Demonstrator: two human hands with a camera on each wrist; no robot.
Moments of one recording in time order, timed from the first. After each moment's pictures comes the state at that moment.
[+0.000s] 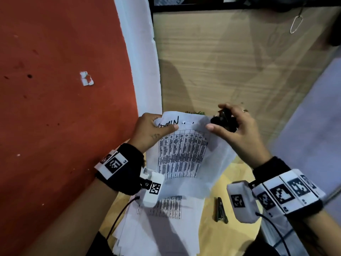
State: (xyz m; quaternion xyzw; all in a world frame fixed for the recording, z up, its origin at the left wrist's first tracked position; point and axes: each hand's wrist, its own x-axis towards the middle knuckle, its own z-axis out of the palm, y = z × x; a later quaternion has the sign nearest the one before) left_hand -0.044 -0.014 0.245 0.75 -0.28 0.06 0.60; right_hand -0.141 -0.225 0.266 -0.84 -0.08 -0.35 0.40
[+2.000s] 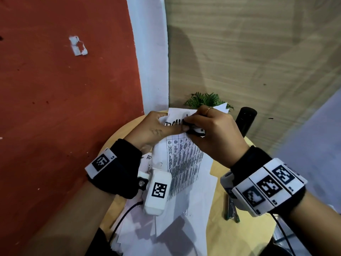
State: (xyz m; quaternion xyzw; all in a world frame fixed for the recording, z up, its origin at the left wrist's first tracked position) left_hand -0.018 -0.017 0.212 0.67 -0.22 -0.14 0.70; right_hand -0.068 -0.175 0.219 -0.89 -0.24 -0.34 0.19
